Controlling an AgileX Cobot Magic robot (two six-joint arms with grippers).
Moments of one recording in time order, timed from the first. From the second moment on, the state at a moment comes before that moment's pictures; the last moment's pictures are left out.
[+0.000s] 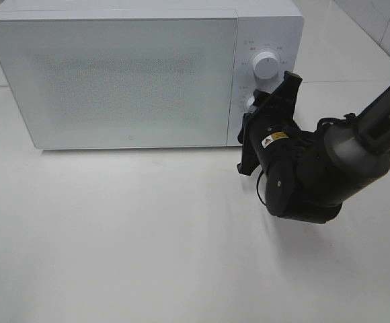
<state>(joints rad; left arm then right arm) 0.11 0.00 -0.50 -0.18 1.05 0.13 0.63 2.10 -0.79 0.68 -1.22 1.73</state>
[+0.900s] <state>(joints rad) 0.11 0.00 -0.50 -0.18 1.05 0.13 0.65 2.06 -0.77 0.67 -1.21 1.56</state>
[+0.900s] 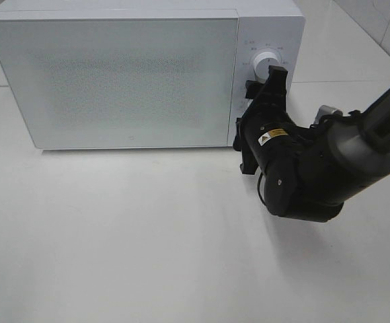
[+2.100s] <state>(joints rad) 0.11 0.00 -0.50 -0.18 1.05 0.13 0.56 1.58 -0.58 0.51 -0.33 0.21</state>
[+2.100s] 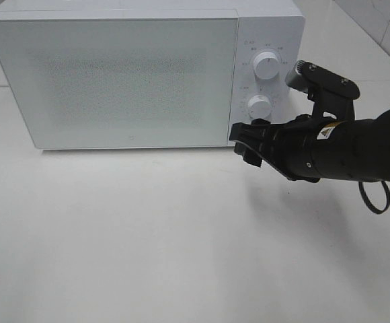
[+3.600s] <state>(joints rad) 0.11 0.00 -0.50 -0.18 1.05 0.13 0.50 0.67 -0.58 0.11 0.69 0.04</state>
